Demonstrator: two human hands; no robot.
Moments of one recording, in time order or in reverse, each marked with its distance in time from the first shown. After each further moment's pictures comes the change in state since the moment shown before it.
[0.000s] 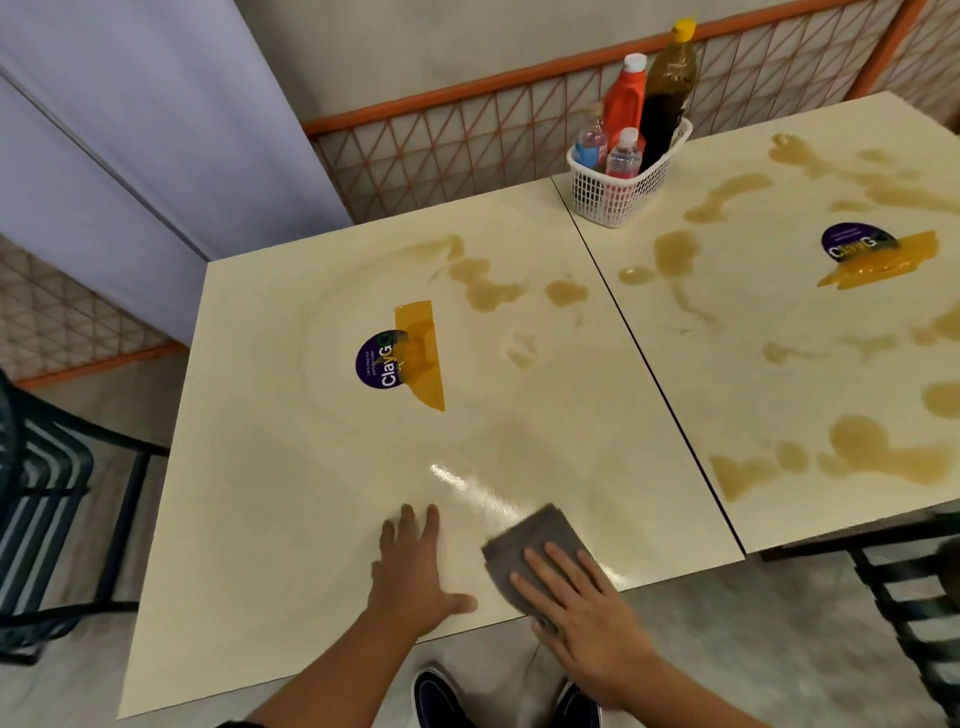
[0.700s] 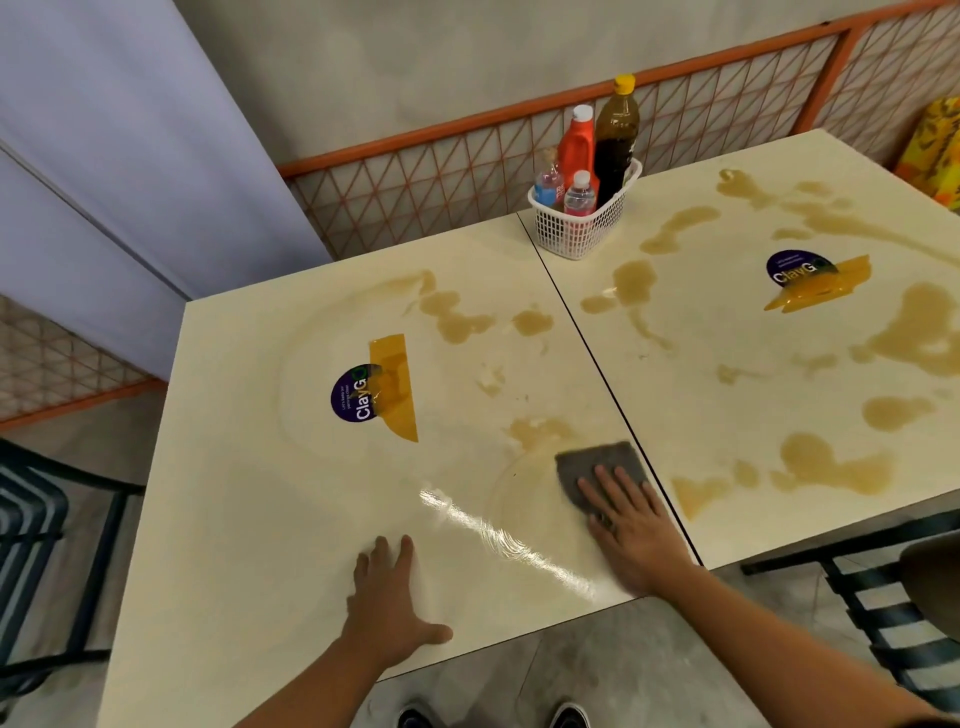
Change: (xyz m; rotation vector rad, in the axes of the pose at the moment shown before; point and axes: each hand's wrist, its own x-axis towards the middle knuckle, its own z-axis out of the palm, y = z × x) left_hand -0.001 0.009 -0.008 -0.008 -0.017 -0.020; right_hand 0.023 0.139 -0.059 0.131 -0.021 0.402
